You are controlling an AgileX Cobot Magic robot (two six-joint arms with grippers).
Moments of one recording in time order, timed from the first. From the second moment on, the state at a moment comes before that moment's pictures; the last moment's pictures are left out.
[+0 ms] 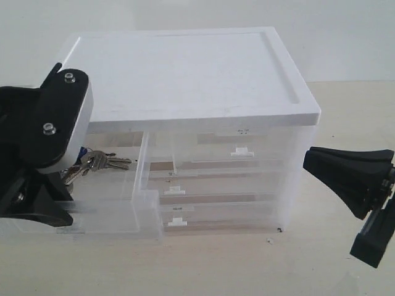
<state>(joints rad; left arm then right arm) -0.68 1.19 -0.97 -0.11 1.11 0.93 -0.01 1.07 -0.14 -1.07 -1.09 0.71</state>
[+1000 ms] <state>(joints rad) -0.68 1.04 -0.96 -0.05 0.87 0.59 -0.01 1.07 -0.14 -1.07 -1.09 0.71</state>
